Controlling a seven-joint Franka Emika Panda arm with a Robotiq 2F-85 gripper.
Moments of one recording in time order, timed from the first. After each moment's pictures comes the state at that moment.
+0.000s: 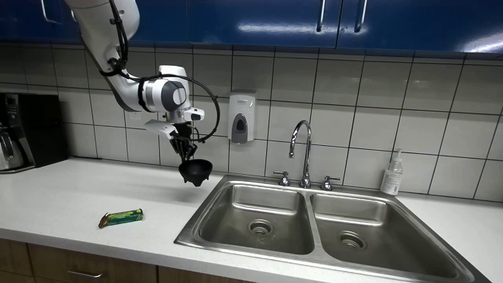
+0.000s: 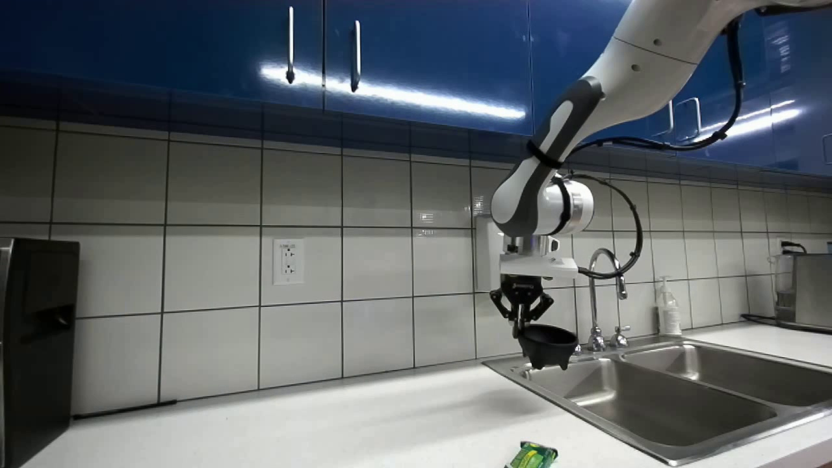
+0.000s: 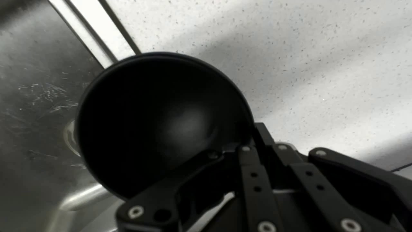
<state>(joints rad) 0.06 0.30 -0.07 -2.05 -0.01 2.57 0.41</state>
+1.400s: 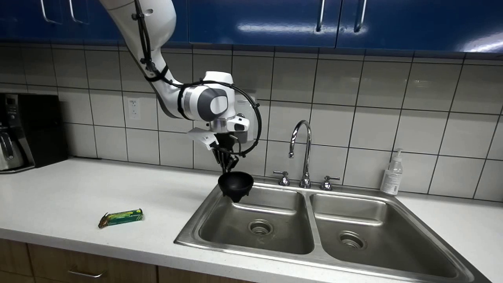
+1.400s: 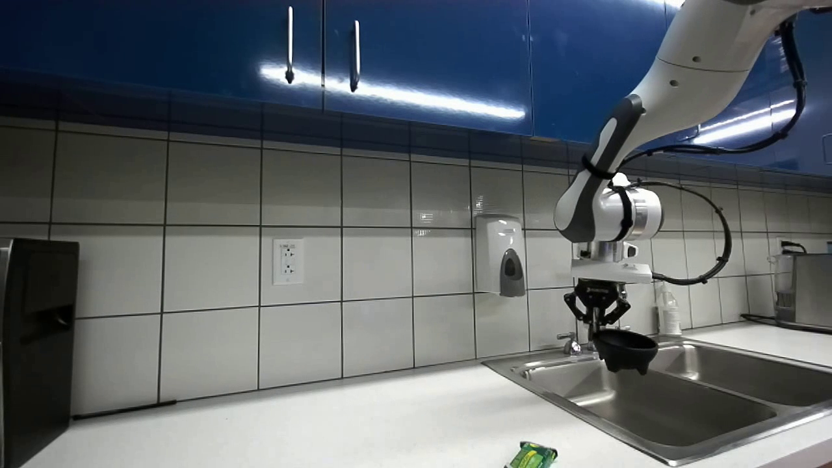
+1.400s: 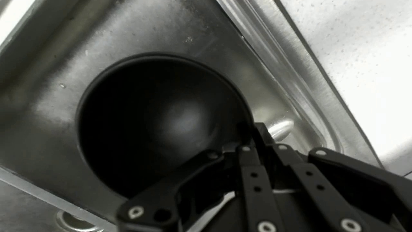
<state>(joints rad) -0.12 0.30 -0.16 -2.09 0.09 2.59 0.31</state>
